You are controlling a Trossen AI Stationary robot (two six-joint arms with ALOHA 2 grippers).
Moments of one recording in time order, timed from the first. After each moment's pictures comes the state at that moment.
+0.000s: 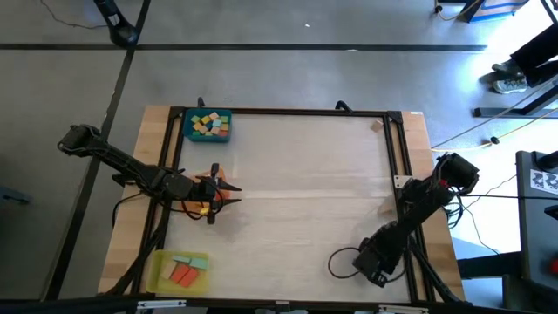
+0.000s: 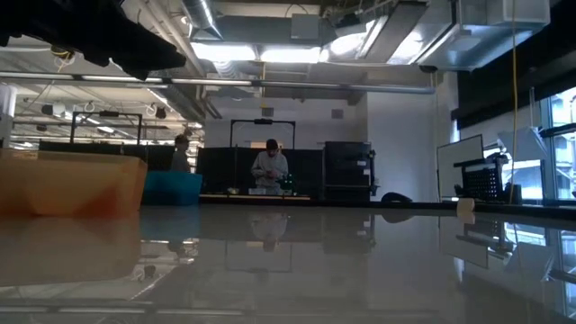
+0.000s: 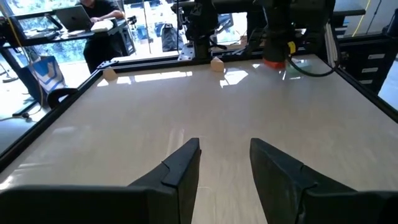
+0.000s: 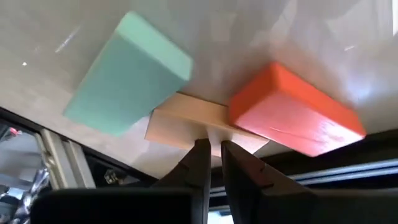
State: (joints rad) left arm -0.39 0.87 0.34 0.27 -0.45 0.00; right arm 0.84 1.68 0.83 -0.72 -0.58 1.43
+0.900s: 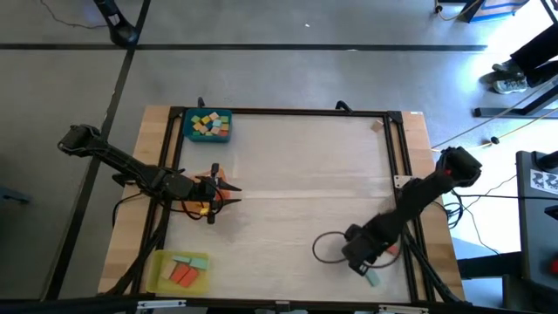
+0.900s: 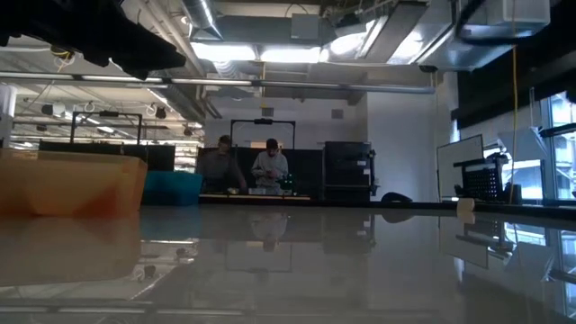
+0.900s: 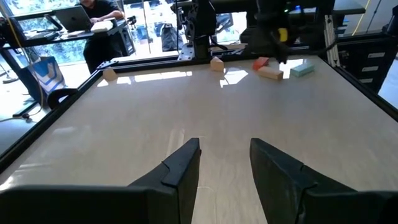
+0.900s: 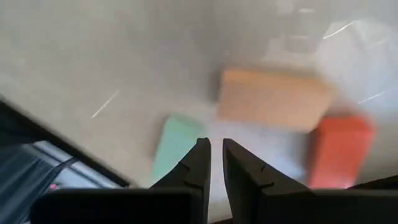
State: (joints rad) left arm -0.39 0.87 0.34 0.27 -0.45 0.01; right arm 0.67 1.59 0.95 -0.83 -0.36 1.38
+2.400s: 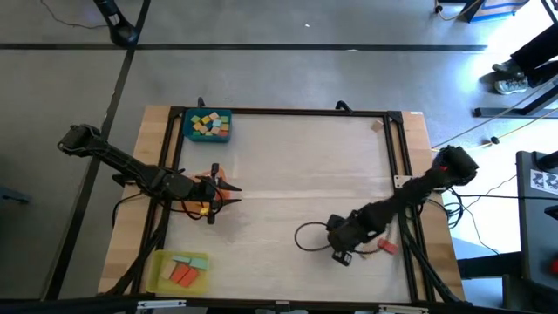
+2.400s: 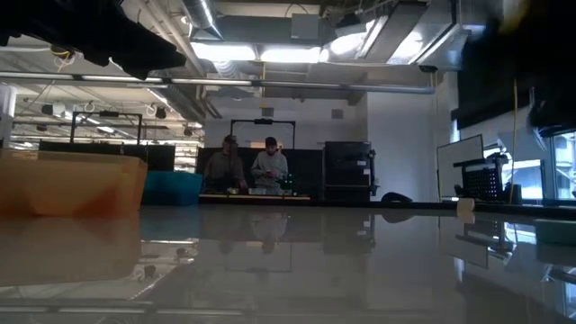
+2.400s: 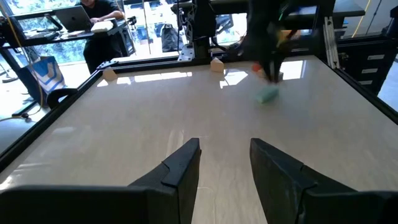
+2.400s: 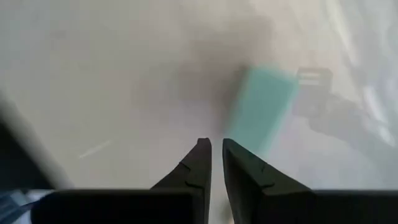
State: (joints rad) left arm -0.39 0.87 0.34 0.27 -0.45 0.00; right arm 0.54 1.63 0.99 -0.70 -0.12 1.05
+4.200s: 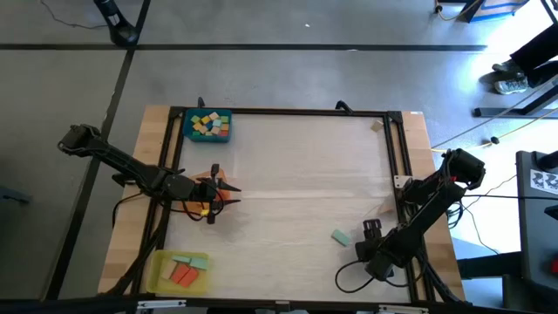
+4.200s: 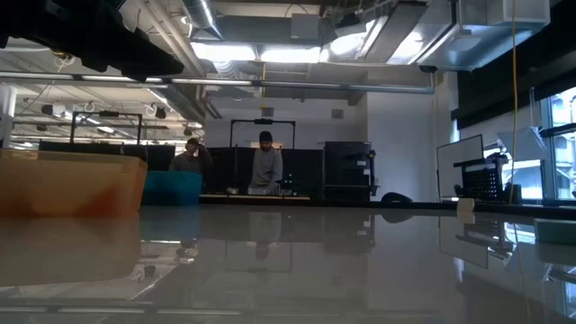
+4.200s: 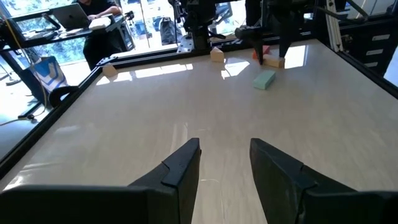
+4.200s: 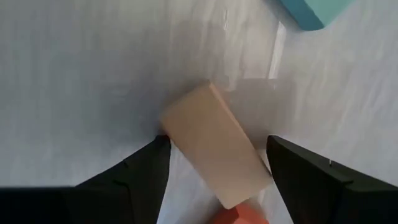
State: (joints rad) left arm -0.39 0.87 0.34 0.24 -0.45 0.04; right arm 0.94 1.58 0.82 -0.74 0.06 0.77
